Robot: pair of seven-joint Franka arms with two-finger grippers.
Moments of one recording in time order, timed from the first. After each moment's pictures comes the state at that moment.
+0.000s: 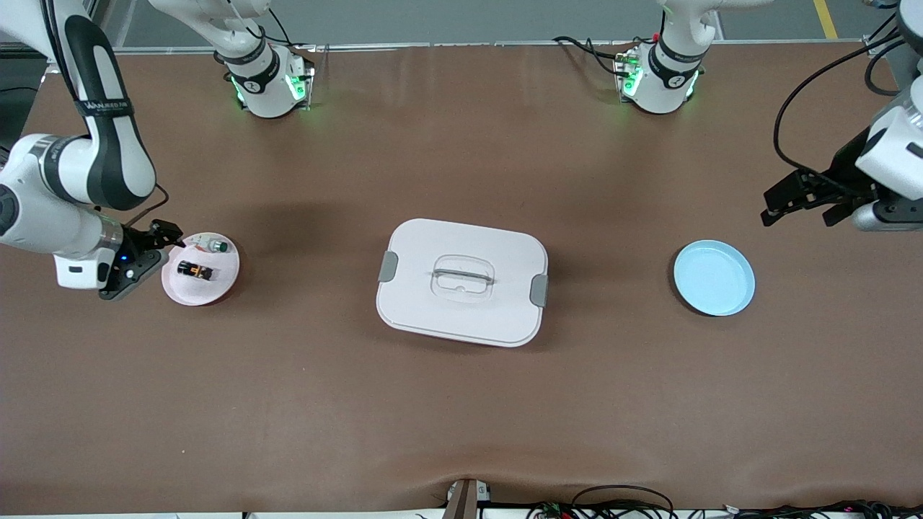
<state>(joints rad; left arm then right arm) -0.02 0.00 -0.05 -1.61 -0.05 1.72 -0.08 -0.07 0.19 -0.10 -2.05 -0.02 2.11 -0.84</state>
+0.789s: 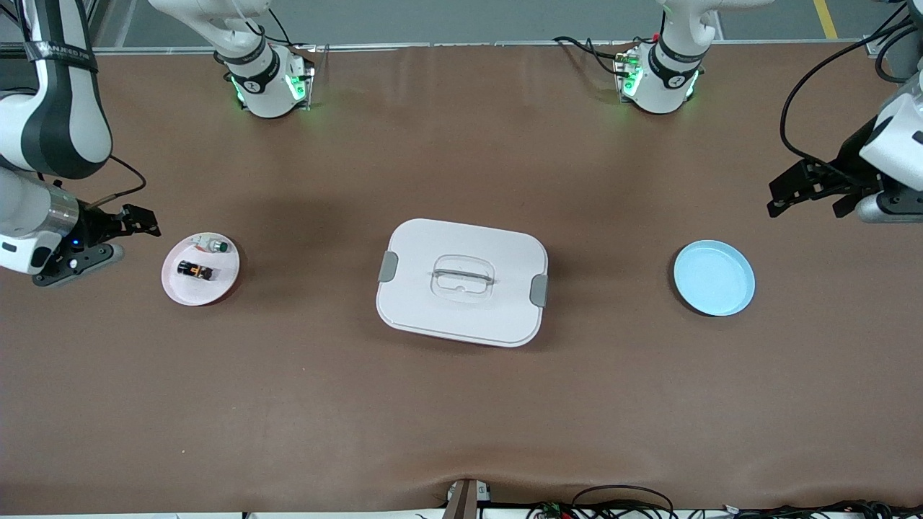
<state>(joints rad) -0.03 0.04 -0.05 -1.56 -0.02 1.66 -0.08 -0.06 0.10 -0.09 -1.91 -0.02 1.86 -0.53</state>
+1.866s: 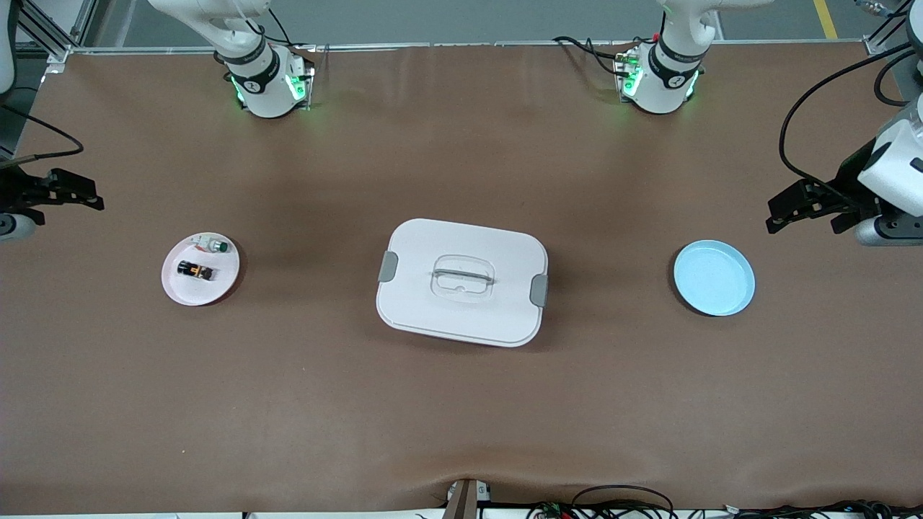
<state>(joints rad) -0.03 0.09 -0.05 -1.50 -0.02 1.66 -0.08 -0.05 0.08 -0.10 -1.58 -0.02 1.52 -0.36</state>
